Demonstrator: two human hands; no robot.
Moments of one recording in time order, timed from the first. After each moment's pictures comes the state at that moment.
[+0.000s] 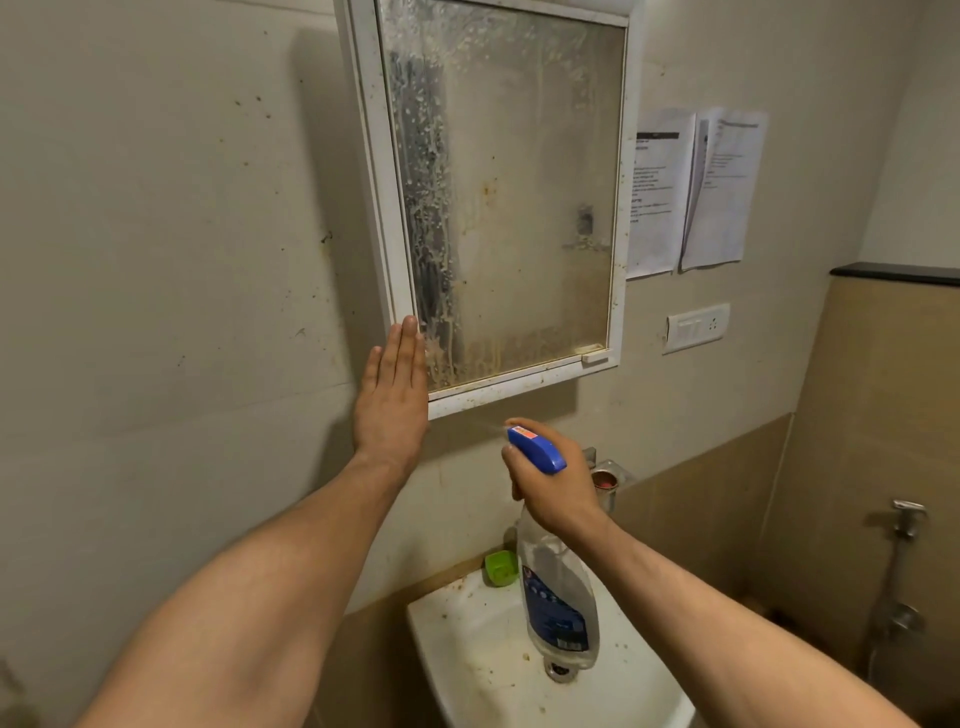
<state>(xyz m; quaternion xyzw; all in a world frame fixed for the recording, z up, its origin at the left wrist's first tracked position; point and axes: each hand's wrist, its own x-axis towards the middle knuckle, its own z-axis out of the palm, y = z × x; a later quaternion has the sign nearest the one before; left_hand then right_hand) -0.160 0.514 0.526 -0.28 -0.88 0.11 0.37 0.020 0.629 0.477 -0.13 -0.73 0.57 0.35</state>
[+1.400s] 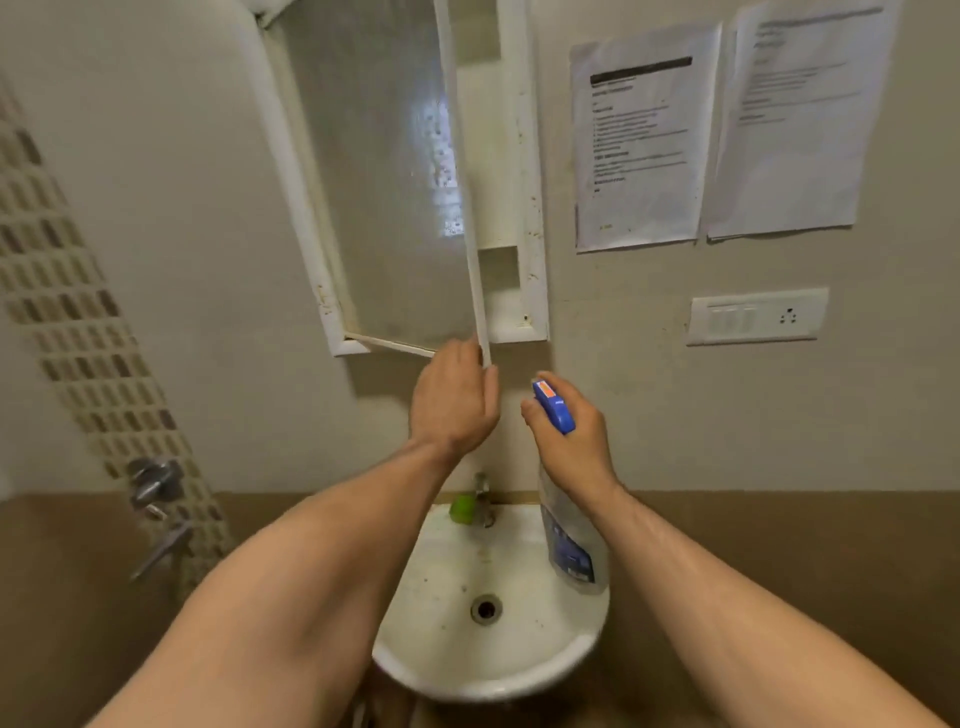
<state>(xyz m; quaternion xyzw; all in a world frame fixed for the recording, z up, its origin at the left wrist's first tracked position) 0.086 0.781 0.501 -0.18 -0.89 -0.18 0.39 0.138 0.928 0.454 0.05 -0.71 0.65 0.28</state>
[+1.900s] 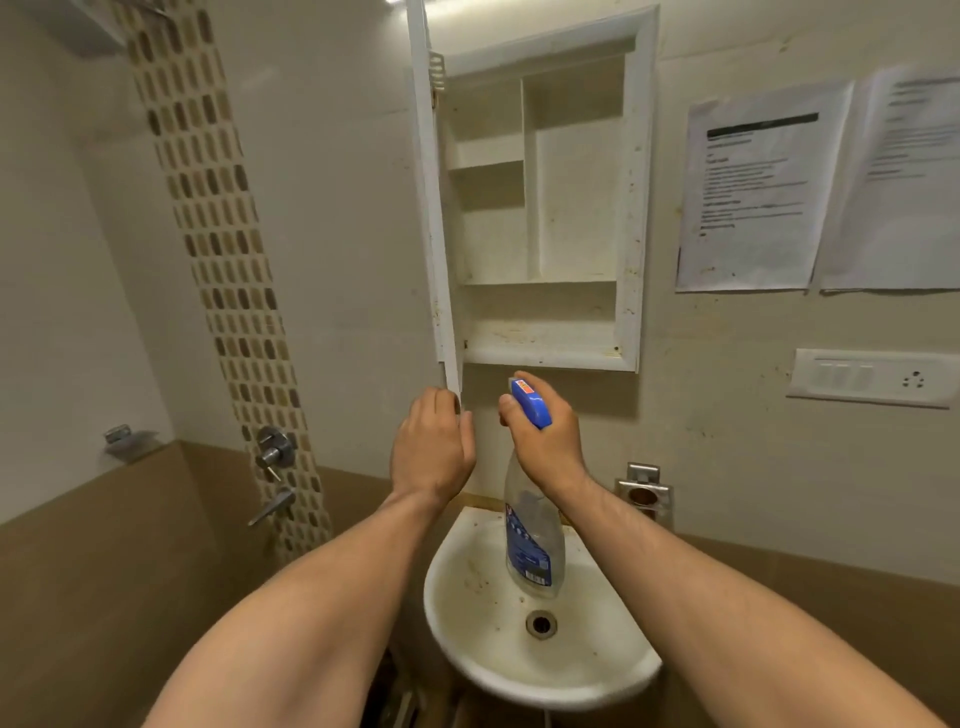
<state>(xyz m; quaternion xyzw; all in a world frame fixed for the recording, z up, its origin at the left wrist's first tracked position) 0.167 0.674 0.490 -0.02 -0.89 -0.16 0.42 0.162 0.824 0.504 0.15 -0.69 0.68 0.20</state>
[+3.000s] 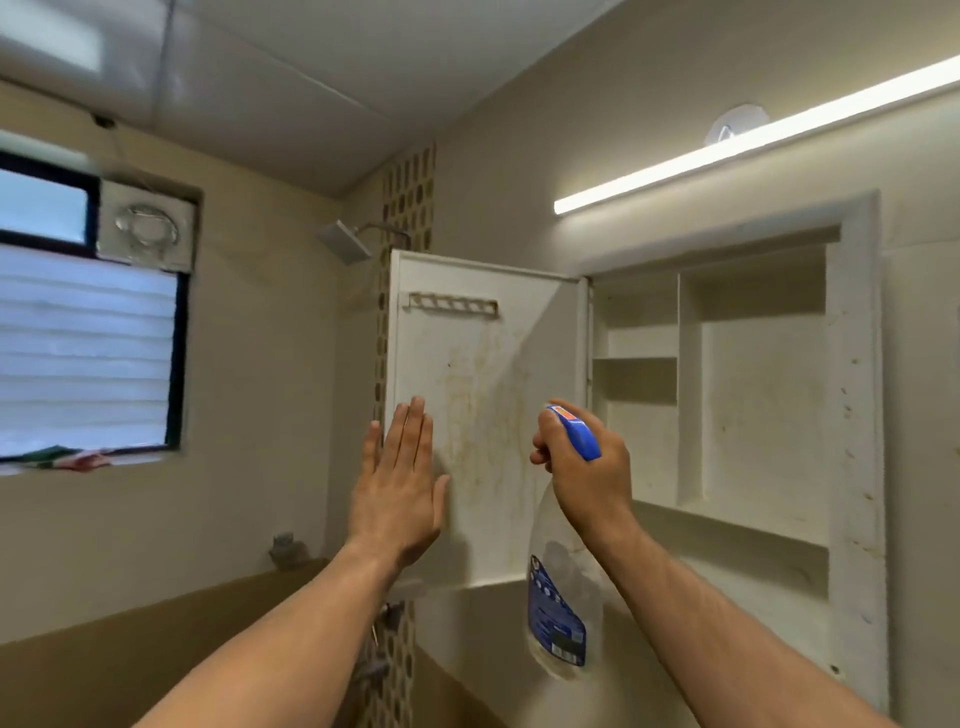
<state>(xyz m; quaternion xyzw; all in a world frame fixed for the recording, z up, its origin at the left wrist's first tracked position) 0.090 0.550 0.641 0.24 -0.83 0.22 0.46 0.016 0.758 0.691 0.39 -0.52 0.75 0.15</state>
